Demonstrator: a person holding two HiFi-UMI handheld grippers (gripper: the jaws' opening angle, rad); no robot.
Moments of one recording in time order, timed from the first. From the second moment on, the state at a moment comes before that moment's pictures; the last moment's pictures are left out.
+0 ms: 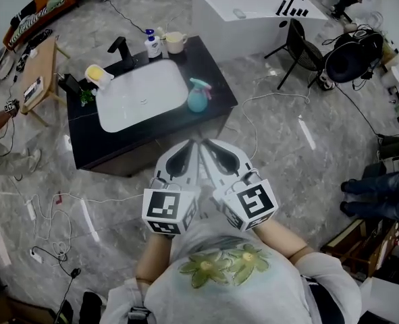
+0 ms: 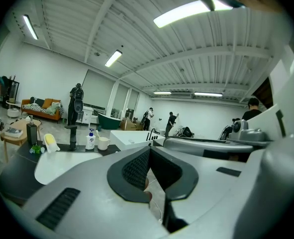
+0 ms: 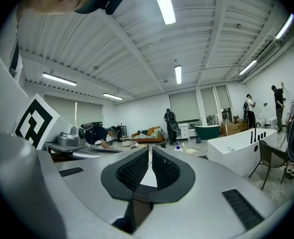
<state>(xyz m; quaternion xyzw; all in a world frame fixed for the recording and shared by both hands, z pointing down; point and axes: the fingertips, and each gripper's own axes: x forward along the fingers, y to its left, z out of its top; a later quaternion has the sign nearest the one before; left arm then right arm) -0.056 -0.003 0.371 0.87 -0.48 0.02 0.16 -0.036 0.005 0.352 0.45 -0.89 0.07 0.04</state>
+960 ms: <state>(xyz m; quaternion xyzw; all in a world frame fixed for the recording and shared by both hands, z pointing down) -0.046 -0.100 0.391 0.85 -0.48 0.05 0.19 -0.023 -0.099 0.377 0.43 -0.89 0.09 0.08</state>
